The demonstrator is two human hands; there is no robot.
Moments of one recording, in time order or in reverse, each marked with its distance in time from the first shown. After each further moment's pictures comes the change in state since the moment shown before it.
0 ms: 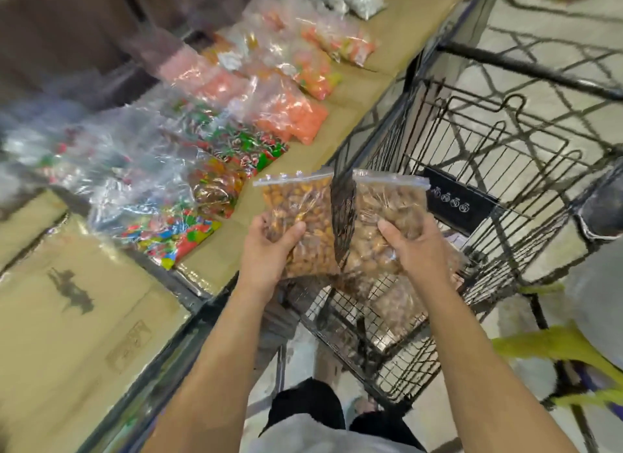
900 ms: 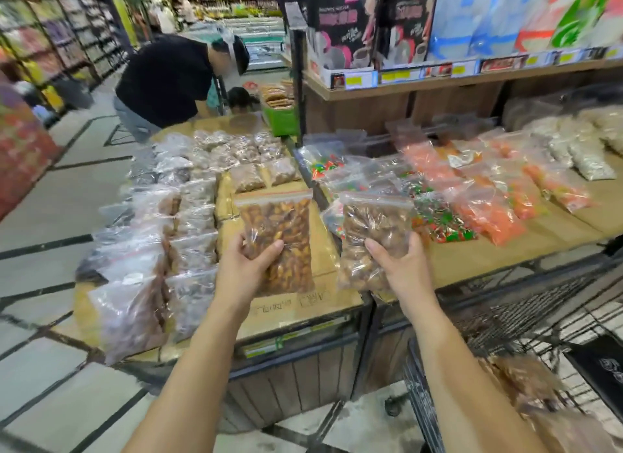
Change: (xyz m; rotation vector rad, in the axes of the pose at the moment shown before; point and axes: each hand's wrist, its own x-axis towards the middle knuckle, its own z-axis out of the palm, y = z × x) left_hand -0.225 0.012 -0.322 -0.253 0.662 0.207; right_hand -0.212 -0.122 0.224 -0.001 -0.703 -0.356
